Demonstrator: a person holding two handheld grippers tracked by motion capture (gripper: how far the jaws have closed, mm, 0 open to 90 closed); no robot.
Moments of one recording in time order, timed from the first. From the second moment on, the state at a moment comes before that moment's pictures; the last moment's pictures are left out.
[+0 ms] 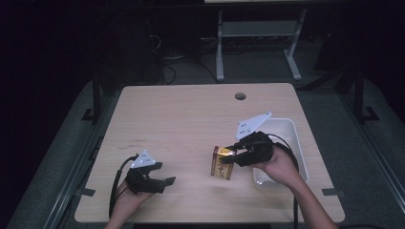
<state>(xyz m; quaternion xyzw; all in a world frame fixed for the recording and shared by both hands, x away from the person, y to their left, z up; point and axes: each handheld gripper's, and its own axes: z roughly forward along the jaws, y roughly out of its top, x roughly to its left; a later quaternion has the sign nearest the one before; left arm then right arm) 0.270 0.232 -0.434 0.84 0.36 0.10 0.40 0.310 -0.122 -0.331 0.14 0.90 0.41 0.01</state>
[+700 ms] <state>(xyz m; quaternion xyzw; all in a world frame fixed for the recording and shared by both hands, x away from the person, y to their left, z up) 0.276 0.248 -0.433 0.82 0.38 0.10 0.41 0.319 -0.168 -0.307 0.11 0.91 0.39 0.03</state>
